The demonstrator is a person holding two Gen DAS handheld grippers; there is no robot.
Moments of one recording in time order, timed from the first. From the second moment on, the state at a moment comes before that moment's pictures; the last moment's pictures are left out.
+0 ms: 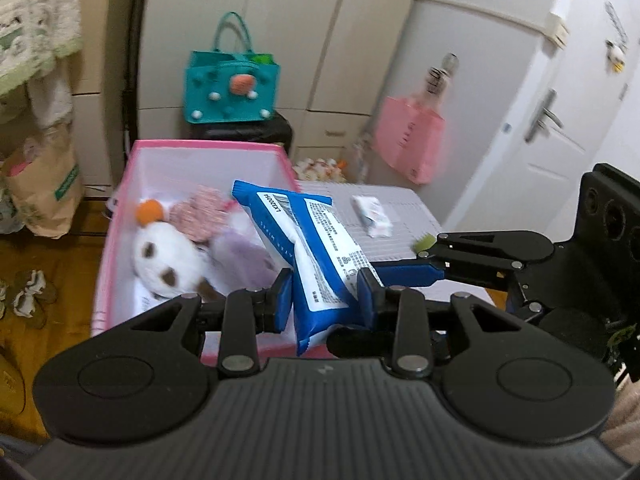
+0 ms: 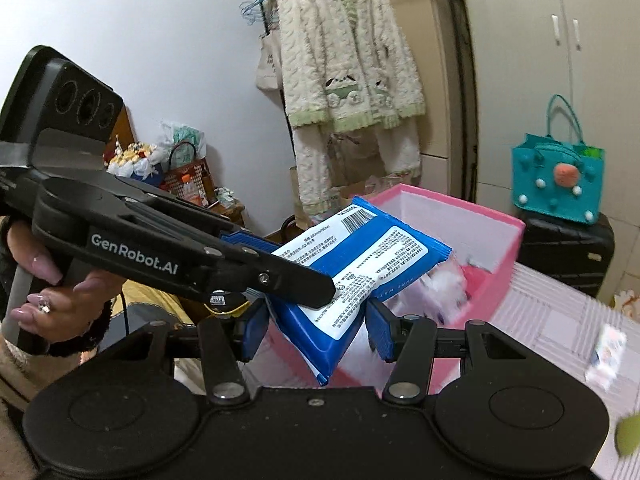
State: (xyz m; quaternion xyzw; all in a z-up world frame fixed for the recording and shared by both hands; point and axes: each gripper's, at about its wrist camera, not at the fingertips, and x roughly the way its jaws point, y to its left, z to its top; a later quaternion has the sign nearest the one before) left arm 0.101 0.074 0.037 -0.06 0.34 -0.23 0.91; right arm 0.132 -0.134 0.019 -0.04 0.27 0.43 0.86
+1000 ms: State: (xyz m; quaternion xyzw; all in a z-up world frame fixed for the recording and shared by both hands) left arm 0.182 0.125 -0.030 -0.06 0.42 -0.17 0.89; right arm 0.204 -0.061 -0.021 -0.13 0.40 0.43 0.80
